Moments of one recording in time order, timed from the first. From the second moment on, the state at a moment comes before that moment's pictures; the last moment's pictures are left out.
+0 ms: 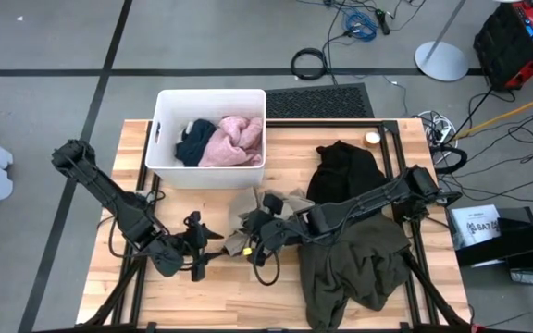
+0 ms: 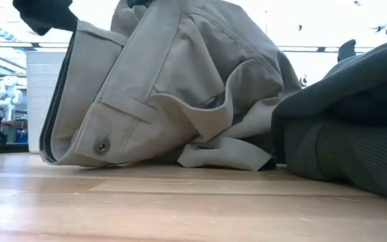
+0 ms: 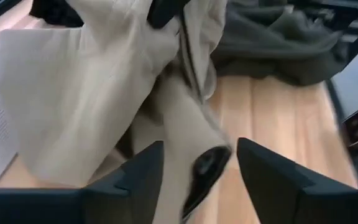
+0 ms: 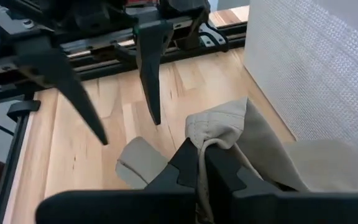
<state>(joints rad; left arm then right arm) -0.75 1.20 0.77 -0.30 -0.67 -0.64 0.32 1.92 1.63 -0.32 0.45 0.41</state>
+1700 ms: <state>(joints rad) -0.60 1.42 0.77 -0.11 -0.56 -0.60 0.33 1.92 1.63 -0.50 0.23 0.34</state>
